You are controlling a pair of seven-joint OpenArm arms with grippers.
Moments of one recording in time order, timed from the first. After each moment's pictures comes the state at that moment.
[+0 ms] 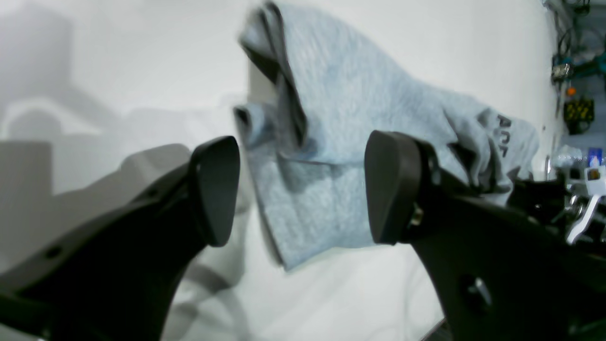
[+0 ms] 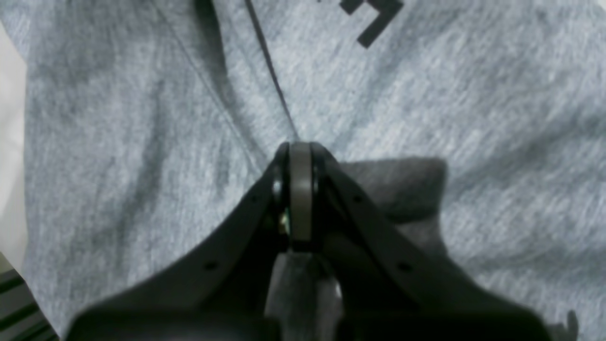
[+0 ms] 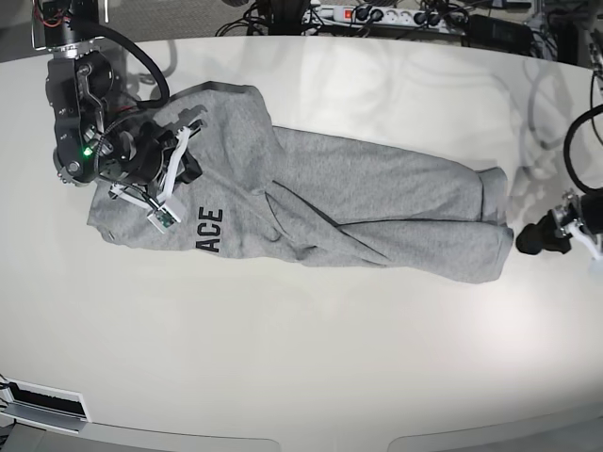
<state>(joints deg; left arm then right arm) -18.0 -36.3 -13.8 39.1 -60.1 -43.7 58.2 -3.7 13.8 -1.5 81.5 16.9 40.4 -49.1</state>
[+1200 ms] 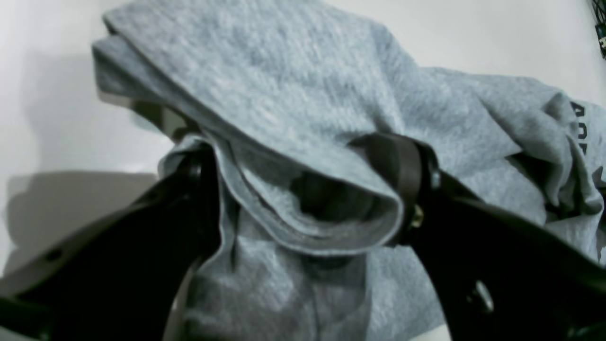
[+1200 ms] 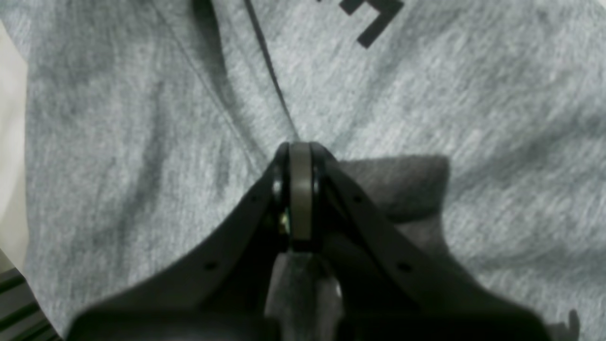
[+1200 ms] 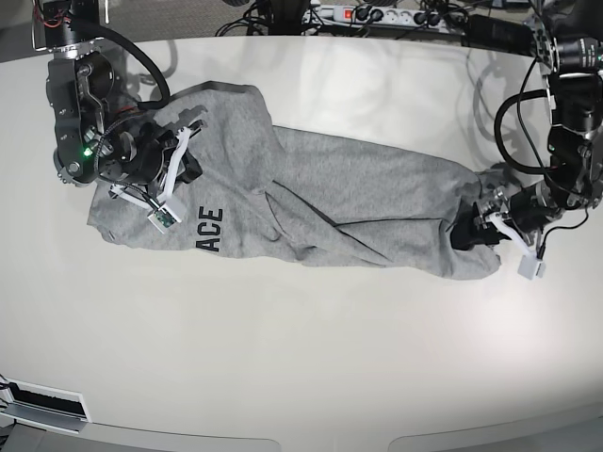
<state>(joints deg) -15.6 -26.2 -6.7 39.5 -38.6 -43.9 33.2 -3.5 13.8 -1.5 81.5 17.1 40.4 -50.0</state>
